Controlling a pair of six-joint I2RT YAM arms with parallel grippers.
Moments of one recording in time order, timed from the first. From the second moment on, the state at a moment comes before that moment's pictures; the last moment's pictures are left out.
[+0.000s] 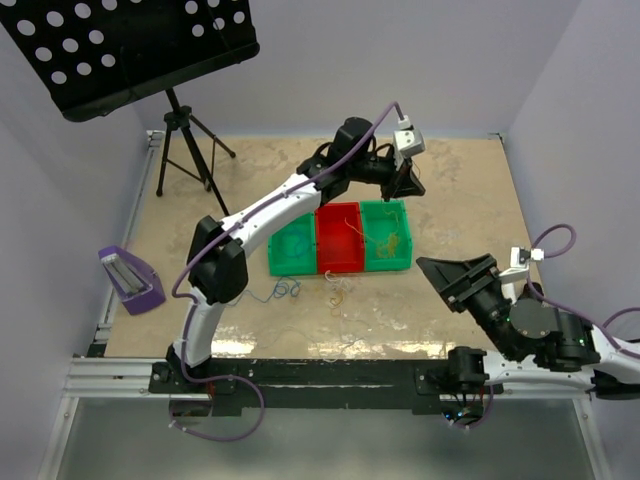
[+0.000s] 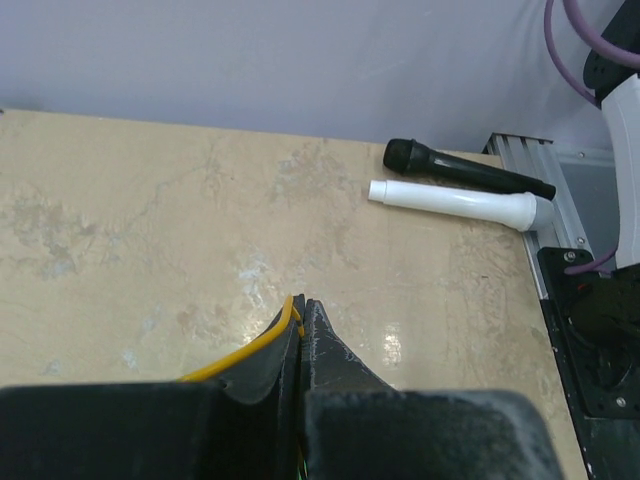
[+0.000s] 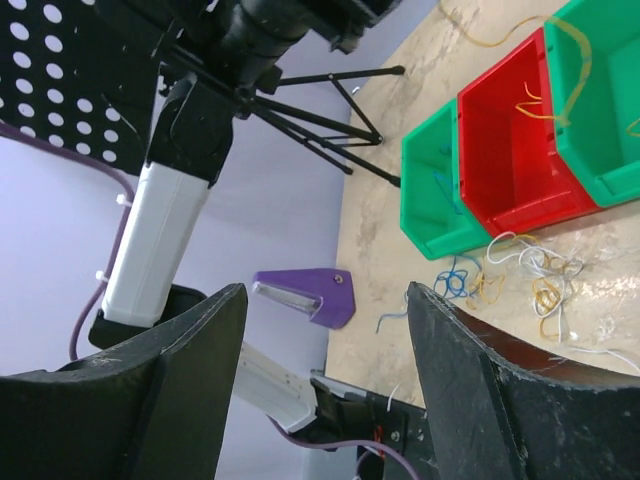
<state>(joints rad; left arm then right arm) -0.78 2.13 2.03 -0.16 0.76 0.06 1.48 0.27 0.79 -0.66 1.02 1.29</state>
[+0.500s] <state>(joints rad) -0.78 2.10 2.13 -0.11 0.75 0.09 1.48 0.17 0.82 -0.78 1.08 1.31</state>
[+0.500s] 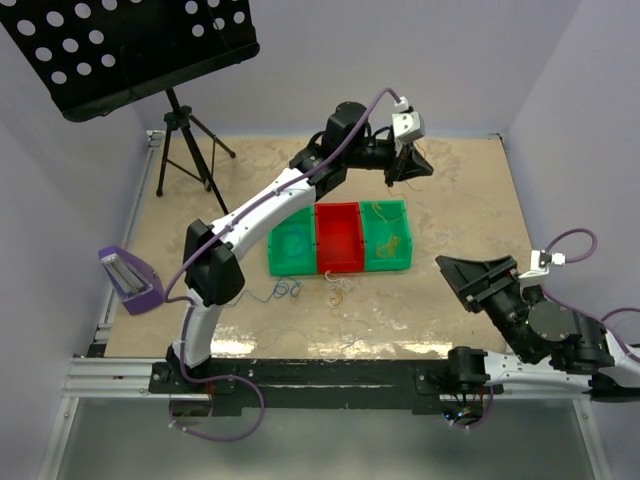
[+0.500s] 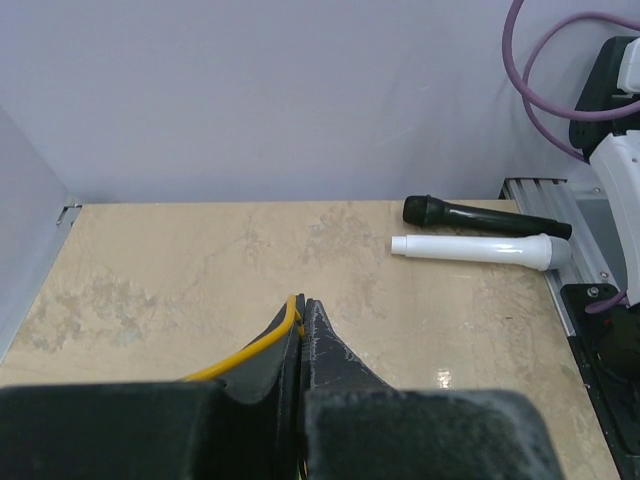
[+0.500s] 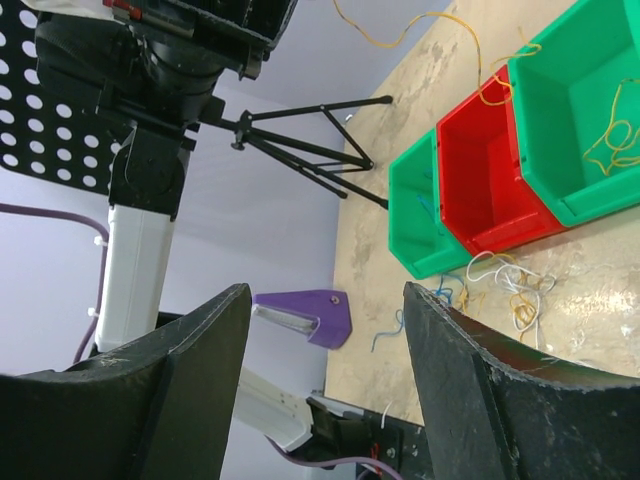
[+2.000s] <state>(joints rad) -0.70 2.13 1.80 -0.28 0.75 0.02 1.45 0.57 0.94 -1.06 1.22 1.65</state>
